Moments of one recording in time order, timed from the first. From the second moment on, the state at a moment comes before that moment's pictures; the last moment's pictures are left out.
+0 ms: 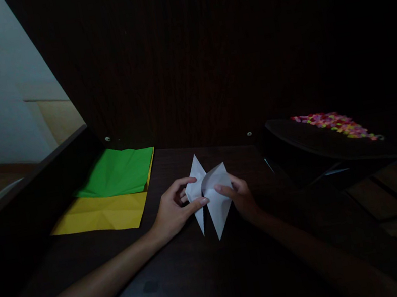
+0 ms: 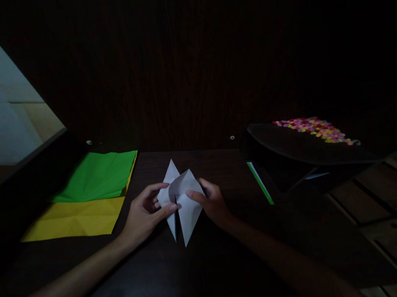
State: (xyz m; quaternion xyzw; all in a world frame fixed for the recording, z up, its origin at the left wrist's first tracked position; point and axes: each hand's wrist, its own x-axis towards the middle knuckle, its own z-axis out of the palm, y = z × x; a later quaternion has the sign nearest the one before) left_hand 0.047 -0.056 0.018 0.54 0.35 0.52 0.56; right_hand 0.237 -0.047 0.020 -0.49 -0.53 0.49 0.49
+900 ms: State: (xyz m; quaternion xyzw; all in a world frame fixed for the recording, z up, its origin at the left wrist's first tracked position) left_hand 0.042 -0.049 0.021 0.48 0.40 0.44 0.64; right_hand 0.240 -0.049 0.011 -0.39 -0.52 0.56 0.51
